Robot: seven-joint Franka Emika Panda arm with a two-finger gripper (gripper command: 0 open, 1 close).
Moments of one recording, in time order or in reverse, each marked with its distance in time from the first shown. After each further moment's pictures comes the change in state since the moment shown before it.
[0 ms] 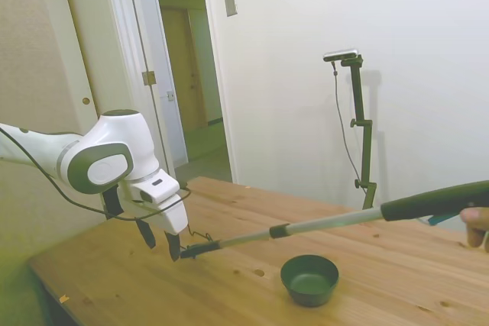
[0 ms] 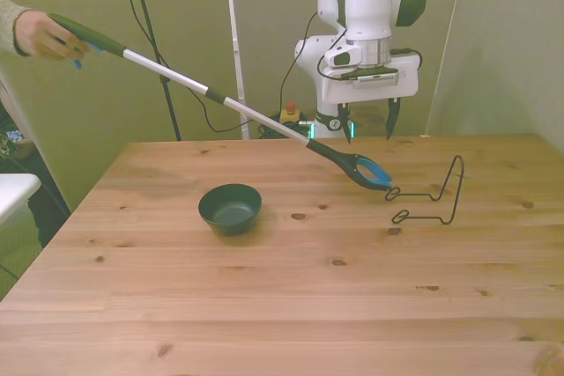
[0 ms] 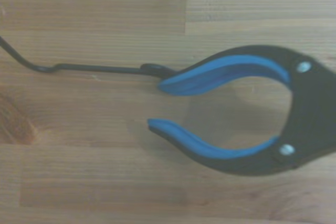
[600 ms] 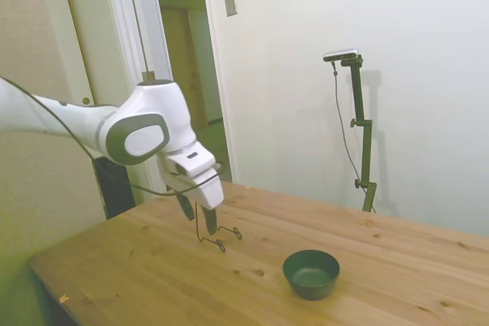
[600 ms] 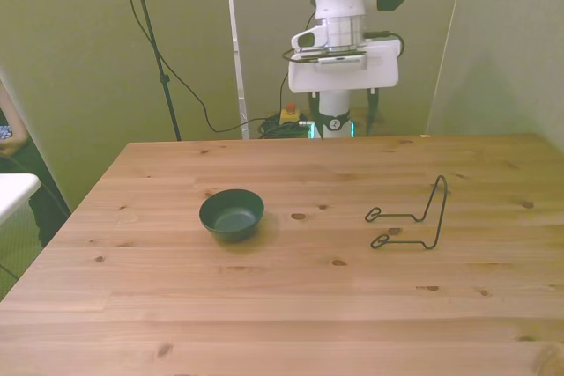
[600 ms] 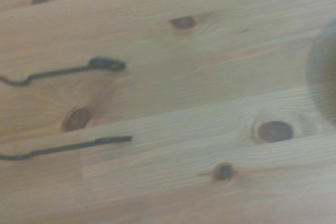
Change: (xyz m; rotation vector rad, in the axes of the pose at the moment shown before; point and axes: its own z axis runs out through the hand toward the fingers) arm 0.127 0.008 -0.061 0.045 0.042 0.235
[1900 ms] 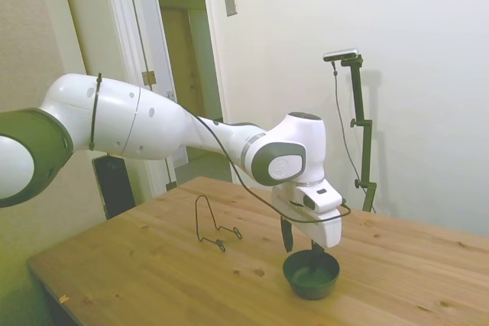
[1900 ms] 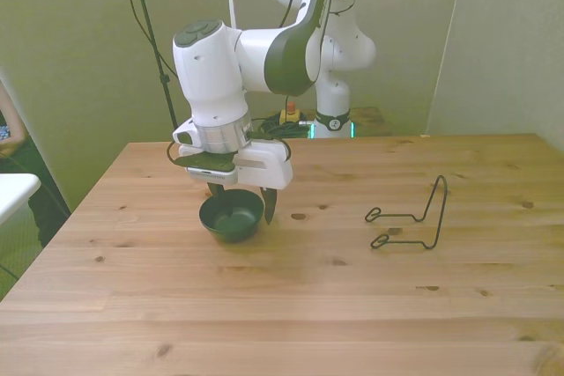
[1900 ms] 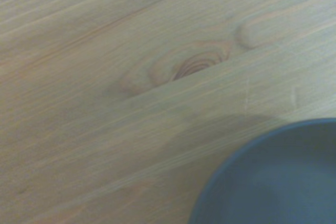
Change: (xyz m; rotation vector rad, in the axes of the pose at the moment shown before) arm 0.203 -0.002 0.125 -0.154 -0.106 0.179
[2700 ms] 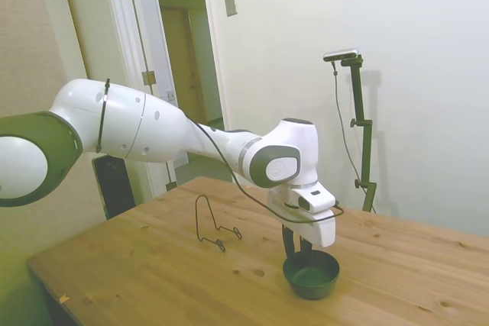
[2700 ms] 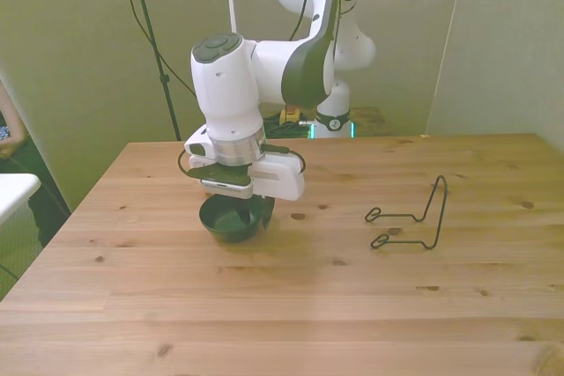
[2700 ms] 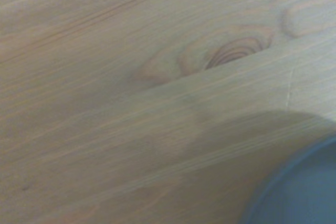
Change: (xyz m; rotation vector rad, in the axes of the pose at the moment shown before) arm -0.014 -0.015 0.017 -0.052 0.015 -0.037
